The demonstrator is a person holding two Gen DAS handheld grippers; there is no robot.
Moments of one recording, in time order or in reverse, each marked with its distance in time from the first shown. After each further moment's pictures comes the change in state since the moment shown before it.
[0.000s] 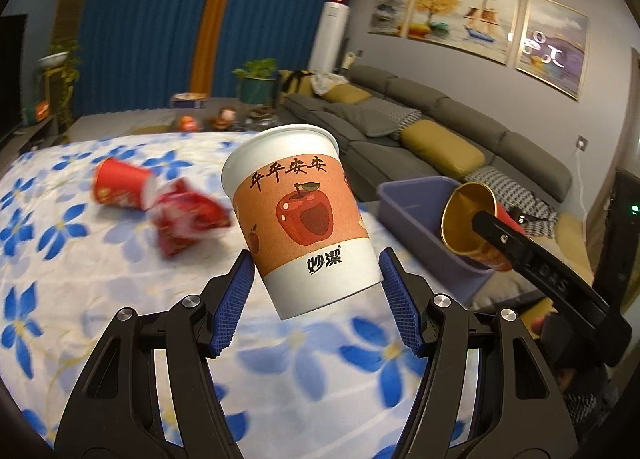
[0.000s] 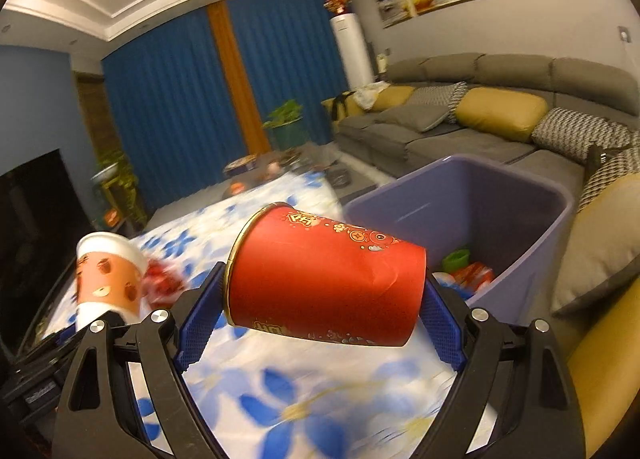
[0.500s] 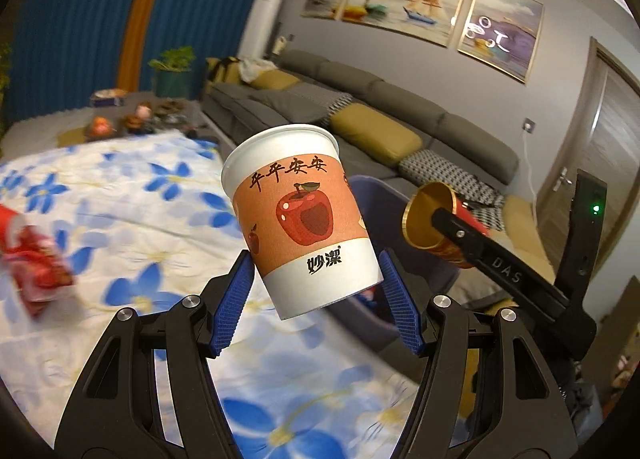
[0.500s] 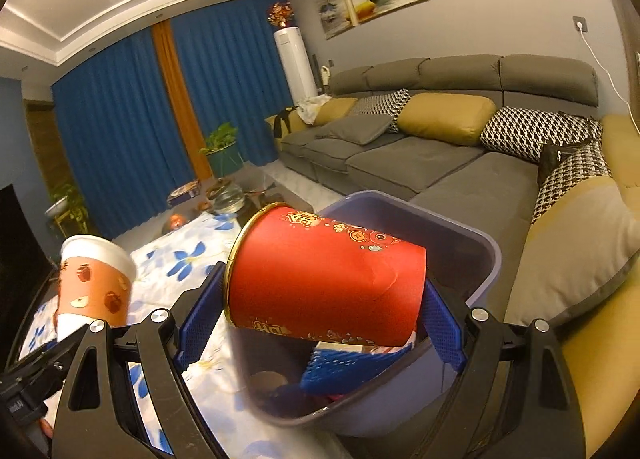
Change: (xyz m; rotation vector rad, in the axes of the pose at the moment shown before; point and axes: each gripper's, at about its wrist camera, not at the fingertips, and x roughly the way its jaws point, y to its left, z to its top) left arm 0.098 -0.081 0.034 0.050 0.071 -0.253; right arm 0.035 -0.087 0.033 0.091 -0.019 -0.132
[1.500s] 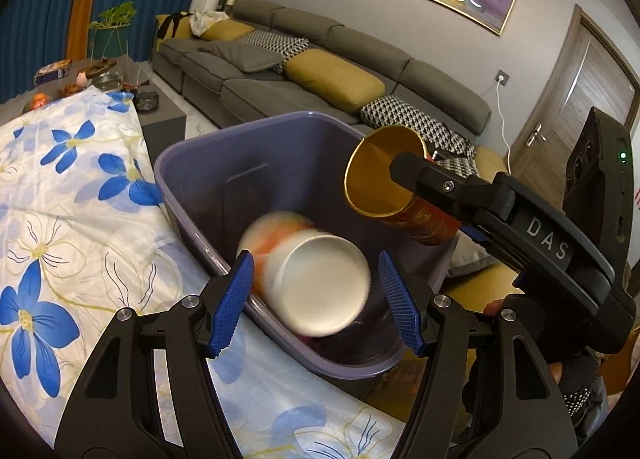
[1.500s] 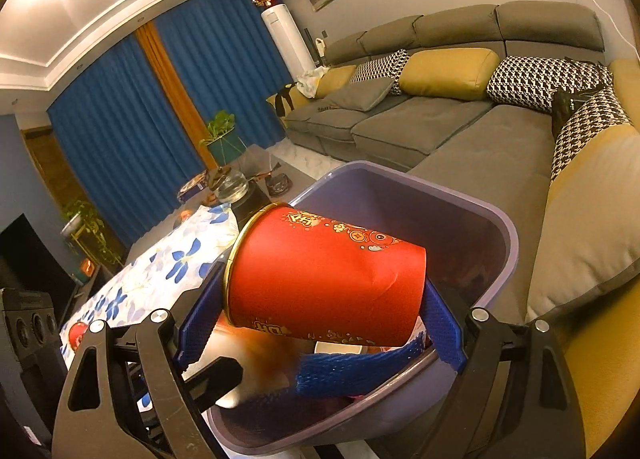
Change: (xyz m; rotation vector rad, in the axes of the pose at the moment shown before) left arm 0.105 -0.032 -0.013 0.057 0.190 -0.131; right arm 0.038 -0.037 0.012 0.116 0.105 0.080
